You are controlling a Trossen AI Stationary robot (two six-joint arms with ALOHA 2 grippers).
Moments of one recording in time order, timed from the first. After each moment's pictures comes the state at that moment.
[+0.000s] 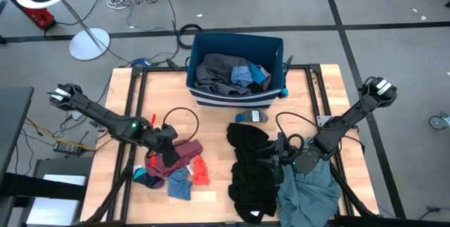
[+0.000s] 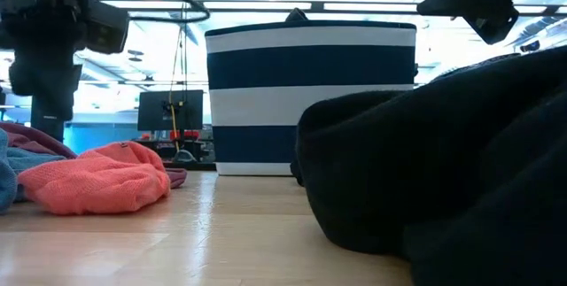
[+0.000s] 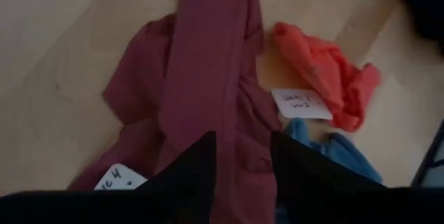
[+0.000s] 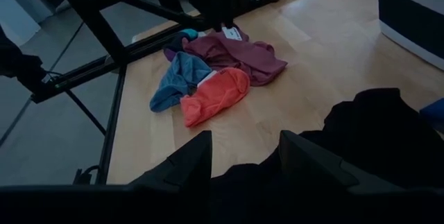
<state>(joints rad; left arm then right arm) -0.42 1.06 0.63 -0.63 -0.08 -1.13 0.70 1.28 0.67 0.12 0.73 0.72</state>
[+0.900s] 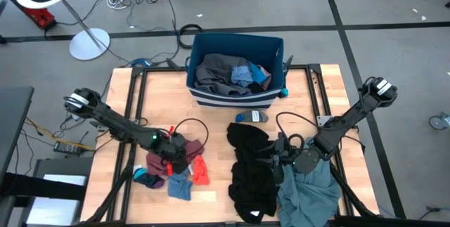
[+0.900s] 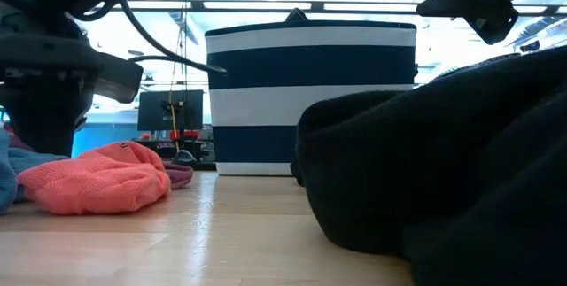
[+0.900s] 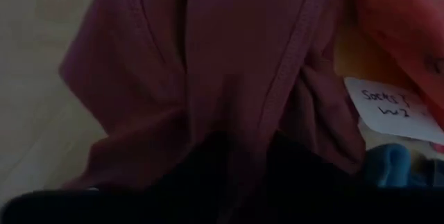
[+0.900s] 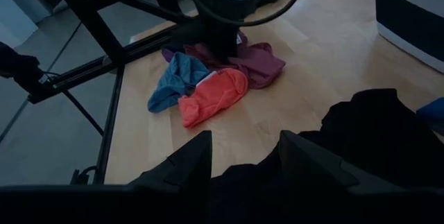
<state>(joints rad) -0.41 1.42 0.62 -0.48 -0.06 -1.13 0.70 1.28 0.67 0.11 0.74 0.71</state>
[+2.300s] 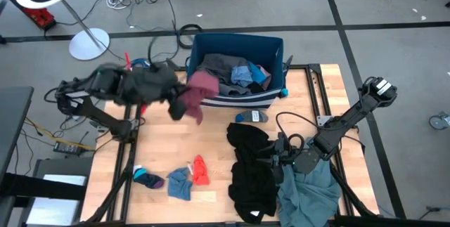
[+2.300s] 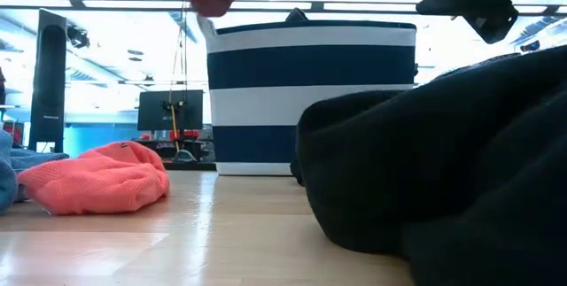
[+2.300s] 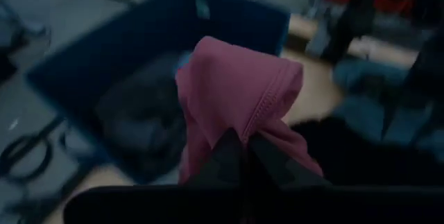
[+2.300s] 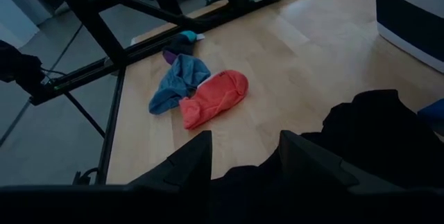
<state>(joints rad) -0.13 1.33 1.84 -1.15 -0.54 -0.42 0.70 1.28 0.67 0.12 0.74 0.71</state>
